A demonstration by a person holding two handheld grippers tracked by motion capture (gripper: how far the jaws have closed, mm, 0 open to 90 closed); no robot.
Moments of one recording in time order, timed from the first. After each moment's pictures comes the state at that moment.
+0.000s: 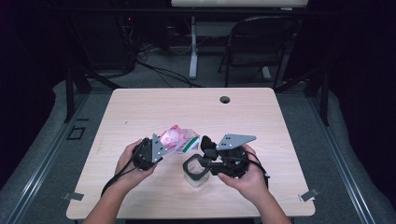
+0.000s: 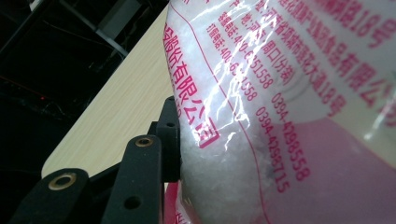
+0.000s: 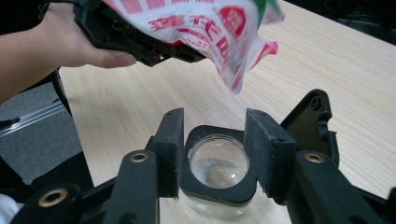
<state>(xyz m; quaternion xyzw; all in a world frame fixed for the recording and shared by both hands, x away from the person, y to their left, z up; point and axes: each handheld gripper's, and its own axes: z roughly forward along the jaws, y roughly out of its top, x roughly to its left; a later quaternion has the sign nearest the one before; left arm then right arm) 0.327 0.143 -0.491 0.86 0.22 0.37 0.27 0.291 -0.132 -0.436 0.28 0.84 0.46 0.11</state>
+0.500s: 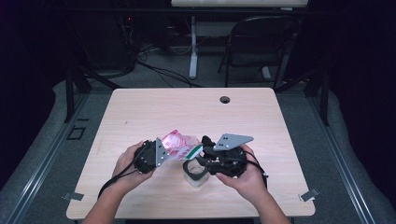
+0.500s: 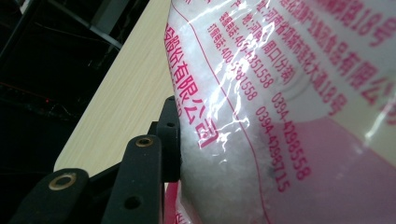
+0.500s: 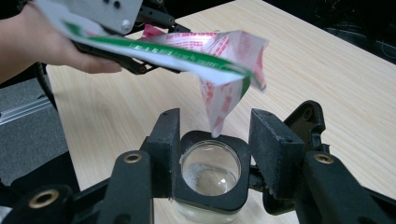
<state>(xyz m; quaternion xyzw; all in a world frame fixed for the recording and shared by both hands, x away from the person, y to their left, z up) 0.321 0.139 -0.492 0.88 0.19 0.37 0.23 0.292 -0.126 -0.435 0.27 0.84 0.45 0.14</state>
